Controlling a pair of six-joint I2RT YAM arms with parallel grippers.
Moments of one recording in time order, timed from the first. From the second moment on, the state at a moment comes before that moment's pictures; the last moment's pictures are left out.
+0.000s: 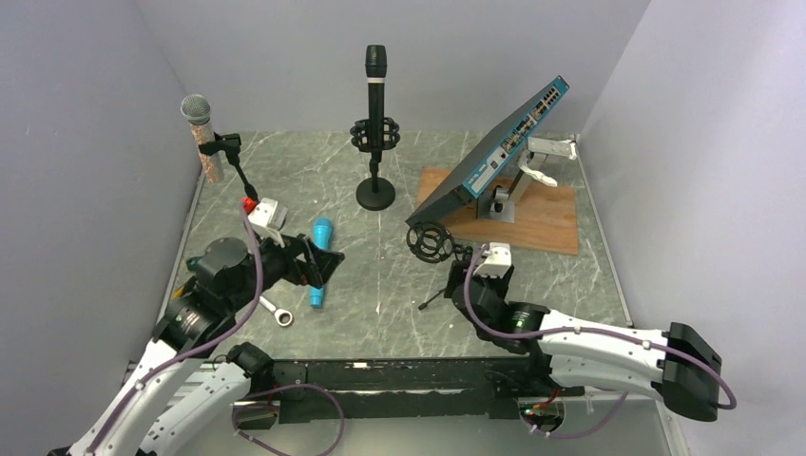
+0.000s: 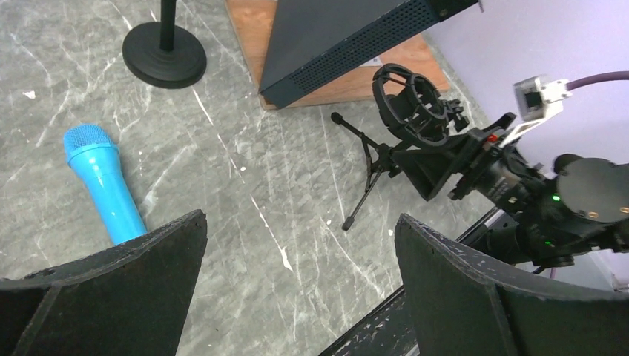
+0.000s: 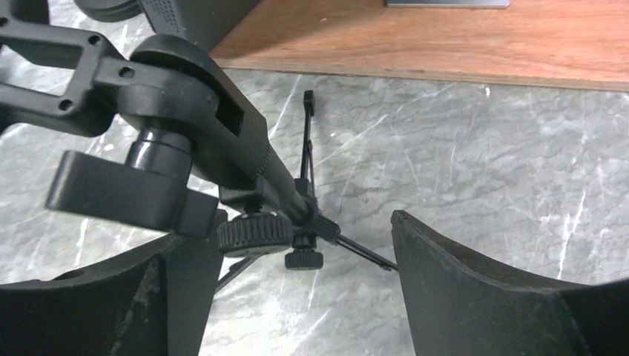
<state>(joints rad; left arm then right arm) -0.57 0.52 0.81 -0.49 0.11 -0.41 1.10 0.93 0.38 -0.12 0.98 0.71</state>
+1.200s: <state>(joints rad) -0.32 1.49 1.70 -0.23 0.27 -0.35 1.11 0.33 0.38 -0.34 0.62 0.62</state>
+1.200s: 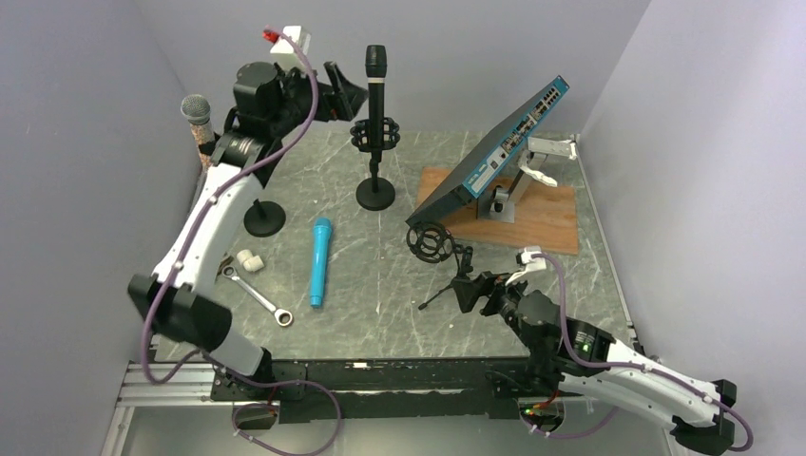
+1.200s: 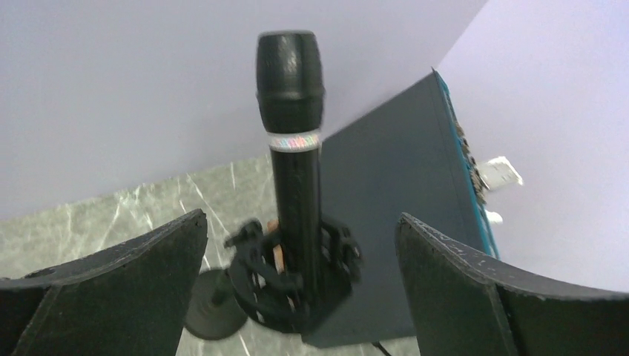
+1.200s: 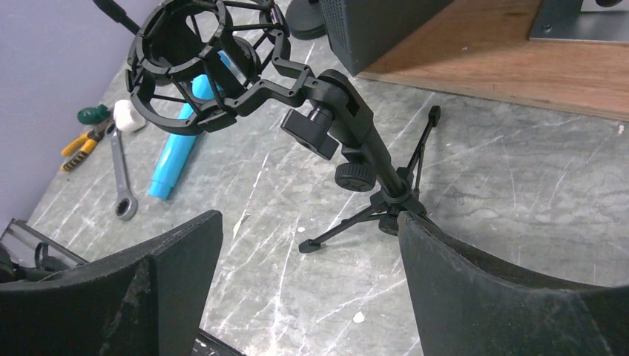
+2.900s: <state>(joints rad) -0.30 1.82 2.09 0.13 0.50 -0.28 1.11 0.18 0.32 -0.34 0.63 0.57</state>
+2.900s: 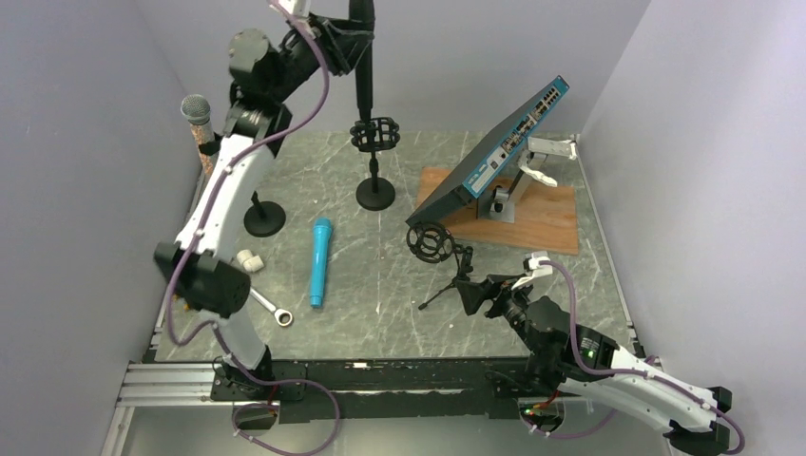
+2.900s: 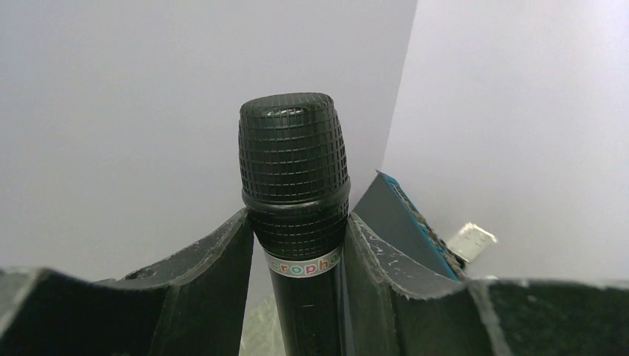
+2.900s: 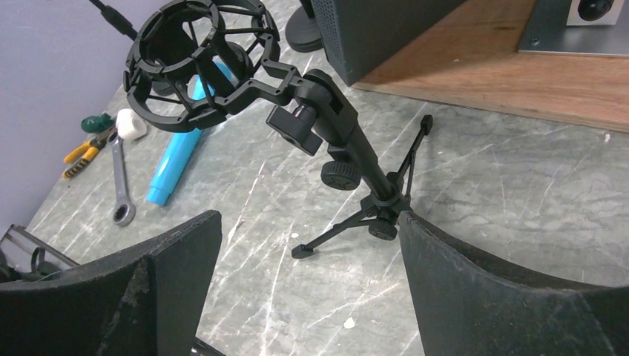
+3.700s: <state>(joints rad) -0.30 0.97 1.09 -0.37 0.21 -0.26 1.11 0.35 0.32 -0.34 0.65 0.58</state>
